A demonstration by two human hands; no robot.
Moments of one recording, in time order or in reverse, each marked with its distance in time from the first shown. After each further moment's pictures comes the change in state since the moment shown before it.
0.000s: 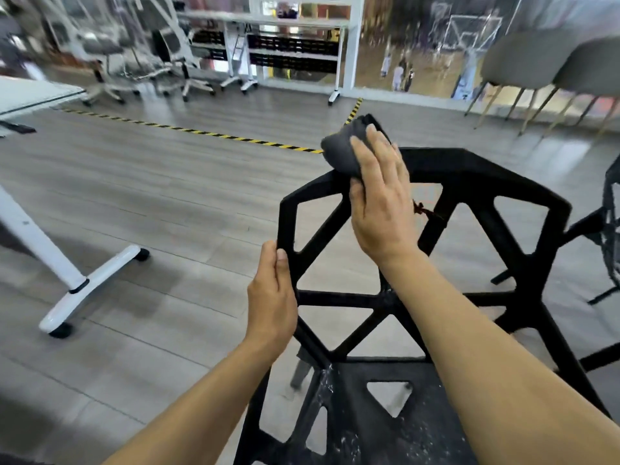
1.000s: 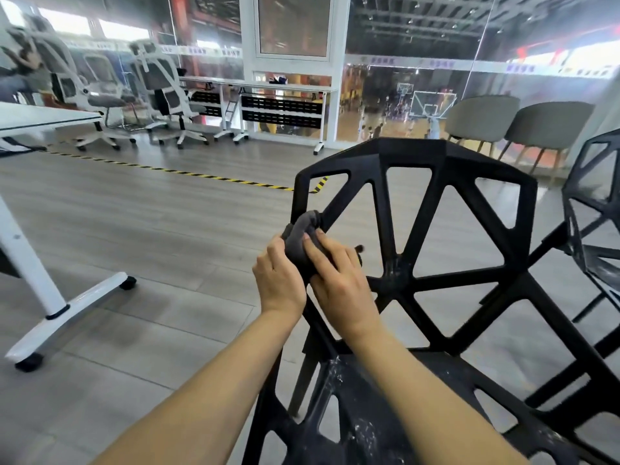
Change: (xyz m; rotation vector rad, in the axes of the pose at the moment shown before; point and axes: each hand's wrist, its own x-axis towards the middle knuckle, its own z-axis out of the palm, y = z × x) left_hand -0.023 -0.003 -0.006 -0.281 0.192 -0.071; right_hand -0.152 -0.069 0.045 -0.001 0.027 -0.101
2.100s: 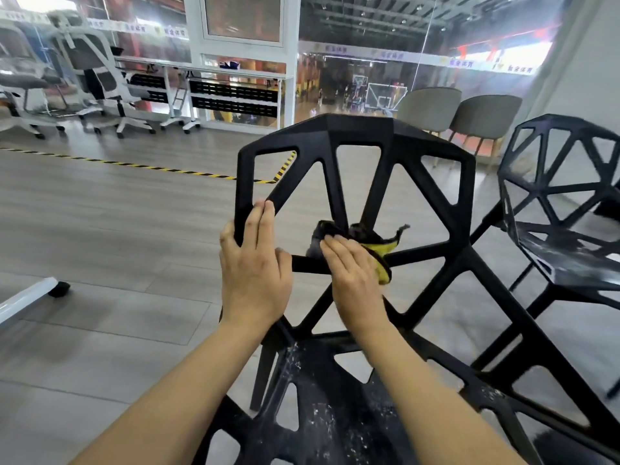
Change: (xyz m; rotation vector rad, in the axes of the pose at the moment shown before) left_hand 0.002 -0.053 0.019 0.863 -0.215 0.671; right_hand -0.054 0.089 -0.030 -0.334 -0.036 0.000
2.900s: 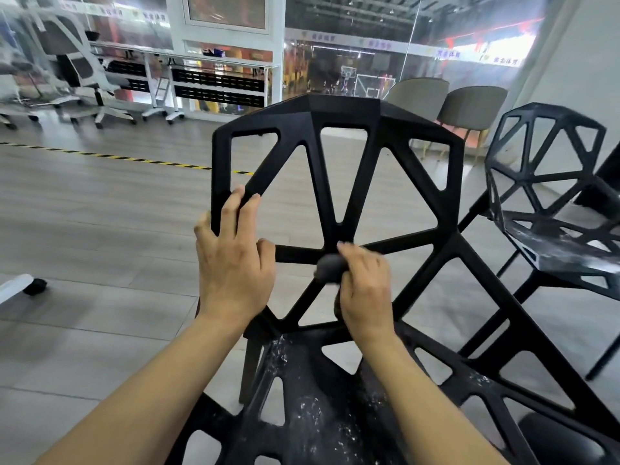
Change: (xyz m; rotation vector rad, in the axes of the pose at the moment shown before) left_hand -0.001 -0.004 0.002 0.006 0.047 -0.003; right_hand -0.035 -0.003 -0.026 0.156 0.049 0.344
